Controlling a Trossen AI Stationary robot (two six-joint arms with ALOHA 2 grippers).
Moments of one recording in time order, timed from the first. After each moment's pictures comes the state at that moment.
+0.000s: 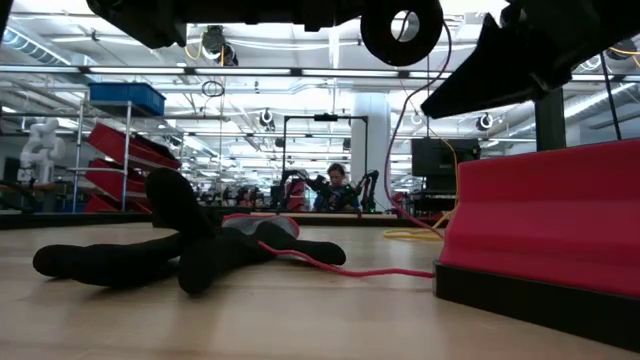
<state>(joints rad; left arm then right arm) -0.27 1.80 0.92 1.01 -0.30 0.64 0.64 1.63 0.87 -0.14 0.99 0.69</state>
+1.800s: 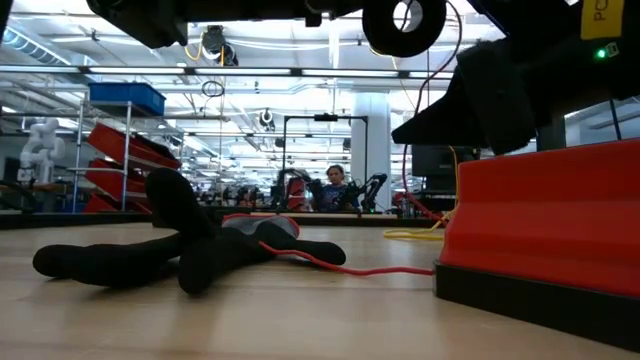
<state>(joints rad) -0.27 1.80 0.92 1.03 -0.28 0.56 0.64 1.89 0.87 0.28 1.21 0.43</state>
